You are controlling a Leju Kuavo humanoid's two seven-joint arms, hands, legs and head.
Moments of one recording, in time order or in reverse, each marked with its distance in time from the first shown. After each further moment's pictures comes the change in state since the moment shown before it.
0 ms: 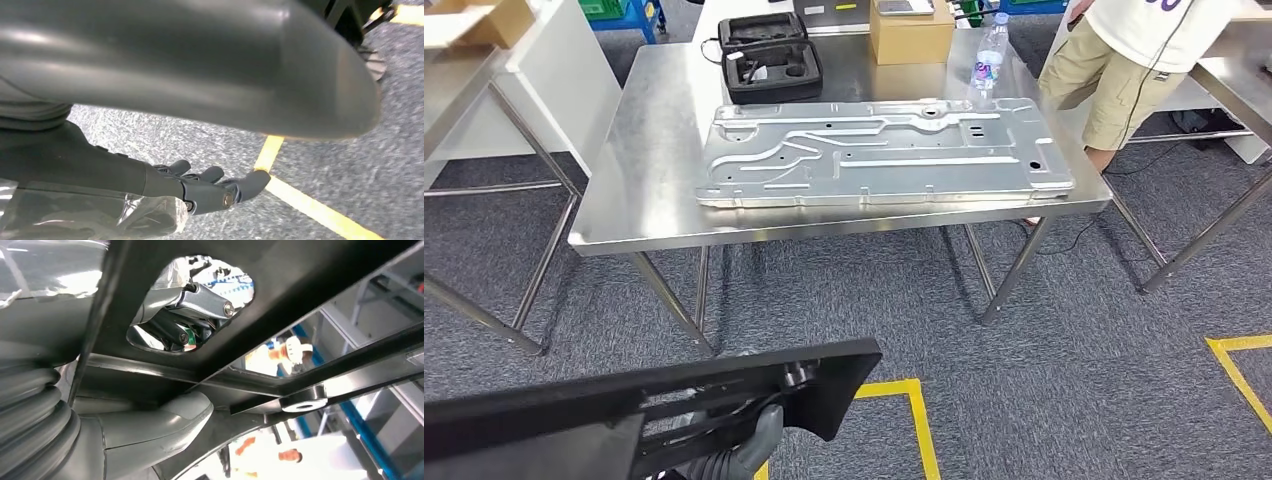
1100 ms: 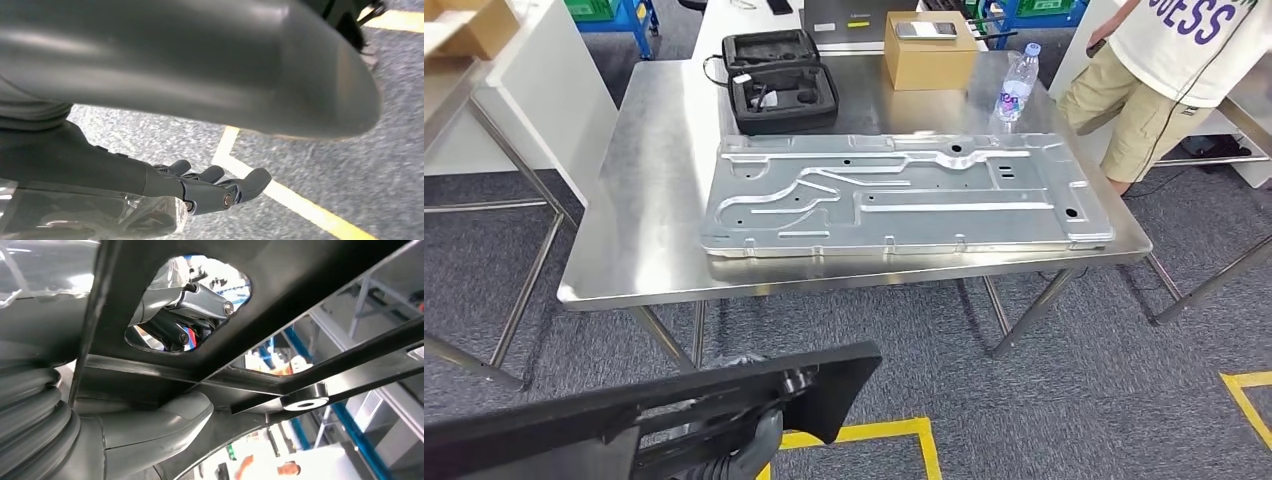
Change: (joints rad) left arm 0.015 0.003 -0.002 -0.020 -0.048 0.005 0.006; right arm -0.003 -0.008 0.000 0.000 0.009 0.000 -0.002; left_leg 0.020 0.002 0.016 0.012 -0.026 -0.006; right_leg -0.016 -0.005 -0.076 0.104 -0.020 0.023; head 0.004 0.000
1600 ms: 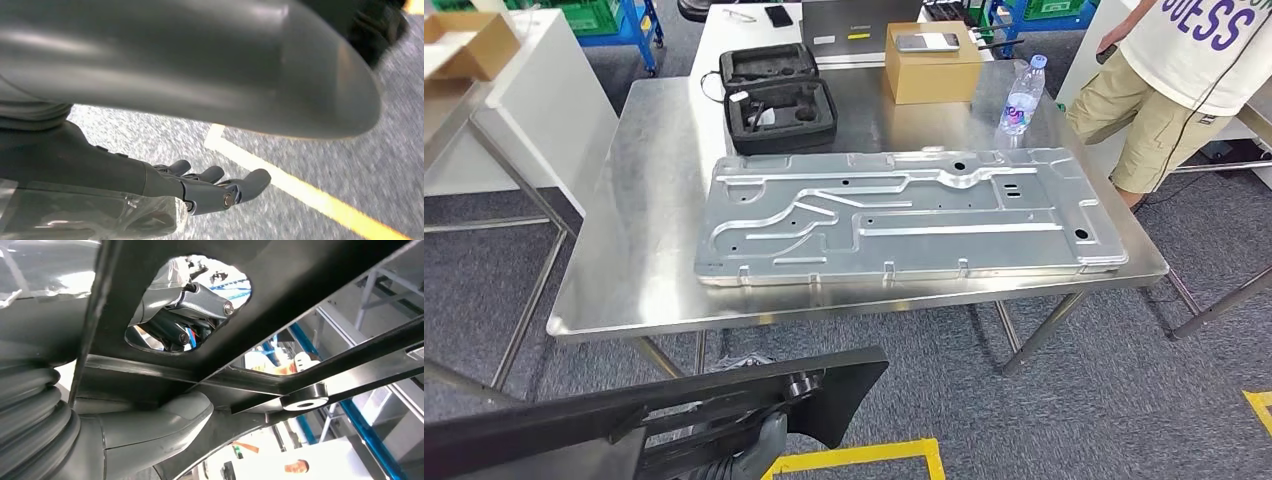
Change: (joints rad) left arm -0.006 0.000 0.000 -0.004 0.003 -0.003 0.008; right arm 0.004 -0.004 0.001 0.000 0.011 -0.001 -0.004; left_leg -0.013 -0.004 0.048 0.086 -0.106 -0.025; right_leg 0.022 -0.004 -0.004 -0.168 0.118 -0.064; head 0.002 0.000
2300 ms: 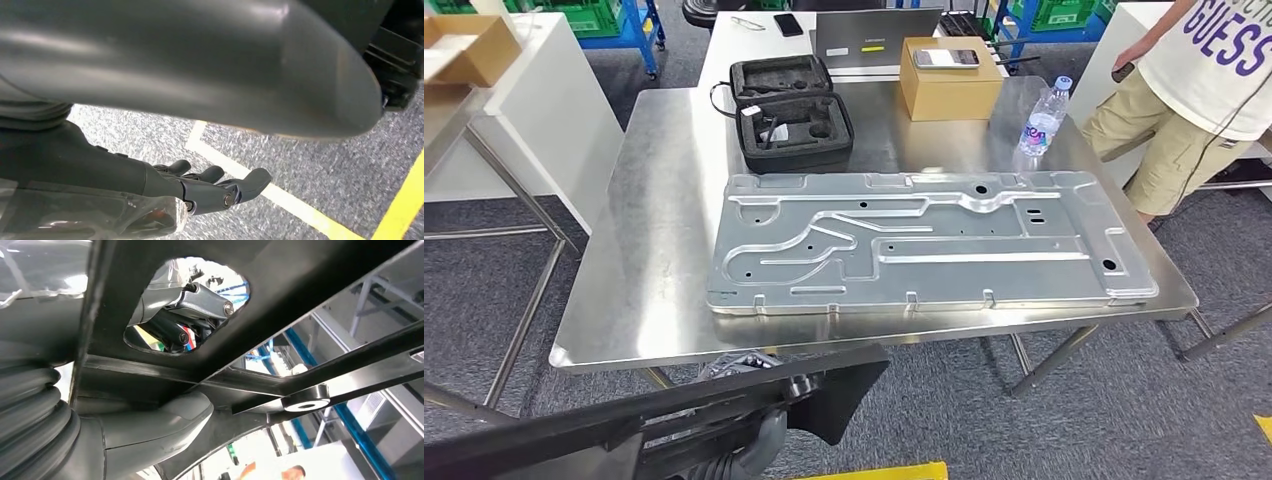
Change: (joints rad) left arm -0.009 0.000 -0.001 -0.001 0.002 -0.007 0.000; right arm -0.001 0.008 0.001 0.000 0.001 0.000 0.003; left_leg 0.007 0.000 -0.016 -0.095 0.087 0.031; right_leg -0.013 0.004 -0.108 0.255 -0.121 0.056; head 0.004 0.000
